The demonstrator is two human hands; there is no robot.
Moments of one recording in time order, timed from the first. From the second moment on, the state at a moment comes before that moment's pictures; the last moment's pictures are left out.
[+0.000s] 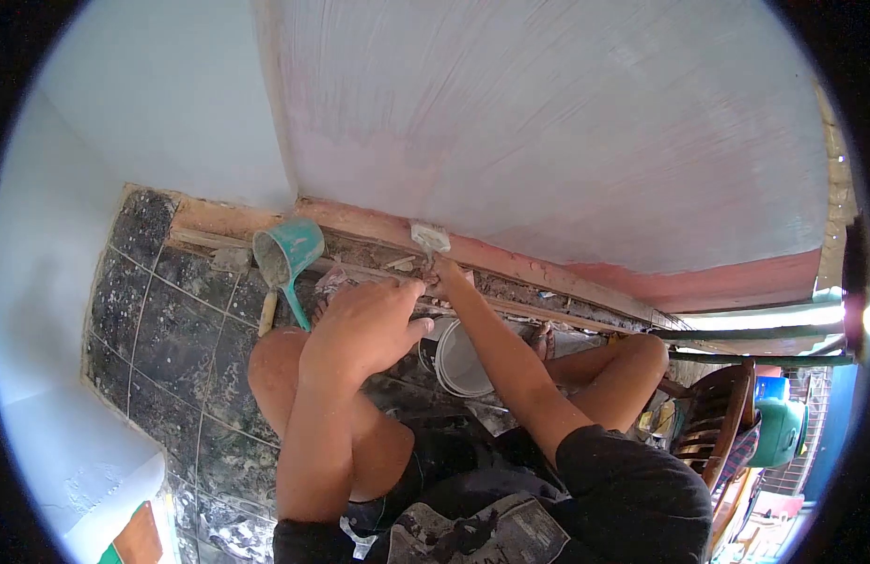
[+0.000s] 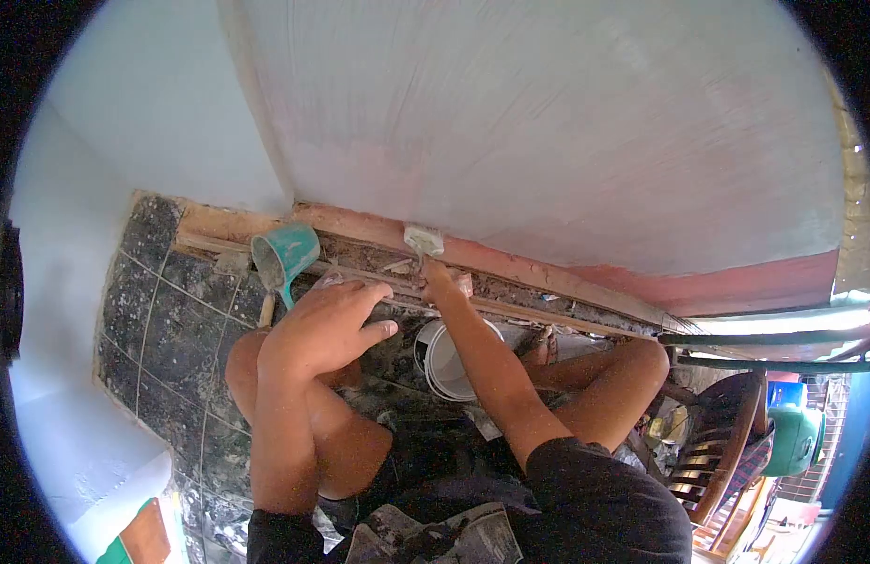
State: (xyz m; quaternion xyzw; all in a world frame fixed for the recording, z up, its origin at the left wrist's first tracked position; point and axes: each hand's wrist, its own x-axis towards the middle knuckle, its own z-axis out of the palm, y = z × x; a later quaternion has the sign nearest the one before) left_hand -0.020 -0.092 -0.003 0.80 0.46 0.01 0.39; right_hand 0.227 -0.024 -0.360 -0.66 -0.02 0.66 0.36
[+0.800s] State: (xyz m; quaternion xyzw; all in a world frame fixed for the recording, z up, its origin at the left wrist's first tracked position) left_hand -0.017 -0.092 0.005 0.80 0.45 0.02 0.39; right_hand 0.190 -0.102 -0.187 -0.57 -0.05 0.66 0.49
